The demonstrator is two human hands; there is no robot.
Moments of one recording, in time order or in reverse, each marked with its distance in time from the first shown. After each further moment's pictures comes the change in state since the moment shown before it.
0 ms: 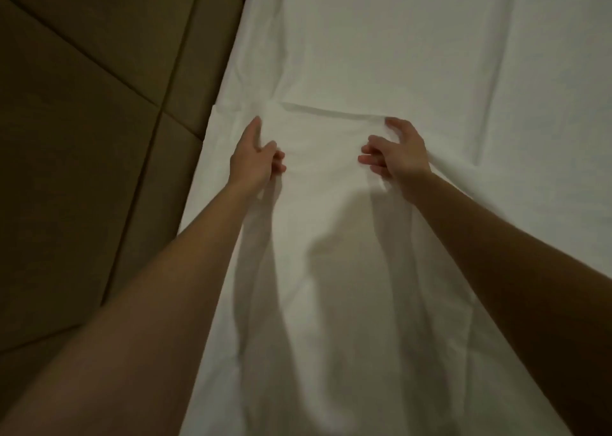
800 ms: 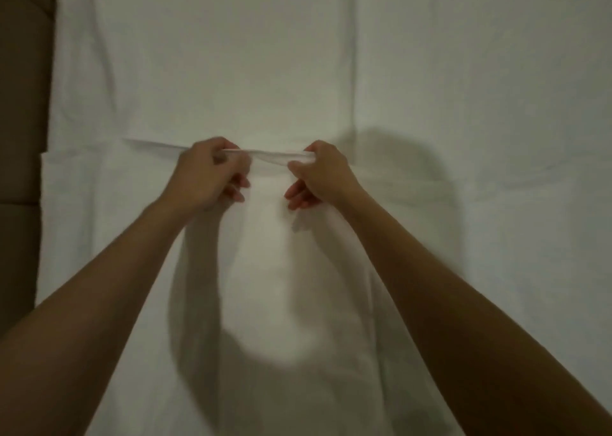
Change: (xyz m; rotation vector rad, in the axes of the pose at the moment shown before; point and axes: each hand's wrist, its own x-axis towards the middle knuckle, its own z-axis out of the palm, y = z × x) left_hand 0.009 0.056 0.116 0.232 -0.384 0.114; right_hand 0.010 -0.013 -0.078 -0.254 -0.068 0.122
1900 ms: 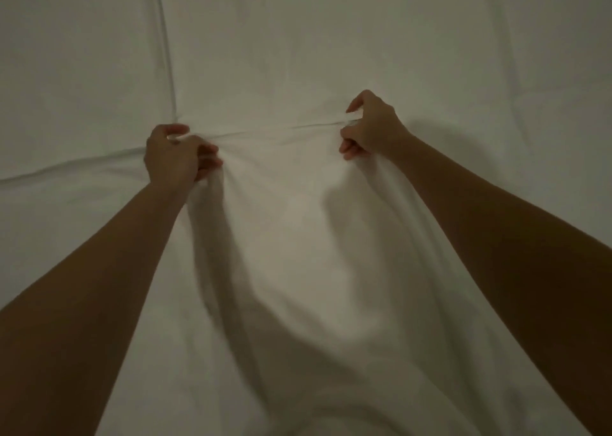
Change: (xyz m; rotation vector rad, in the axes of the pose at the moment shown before) left_hand 0.003 0.079 0.203 -0.273 0.265 -0.079; right_hand -0.013 0.102 -0.293 -0.148 0.288 -0.030
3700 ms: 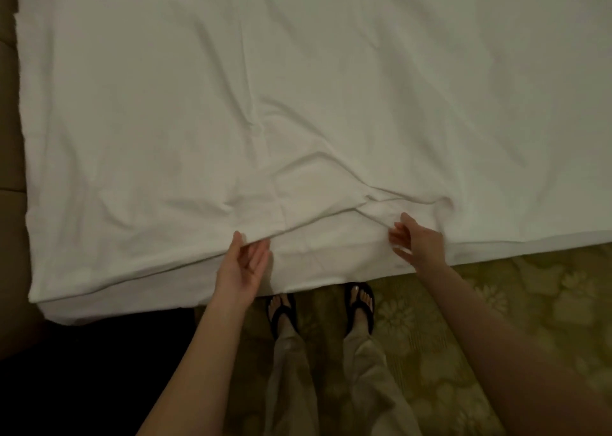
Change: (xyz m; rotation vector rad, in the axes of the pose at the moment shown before) left_hand -0.403 -0.301 -0.173 -0.825 -0.010 -0.677; right_hand -0.438 0.281 0.108 0.639 0.254 0.508
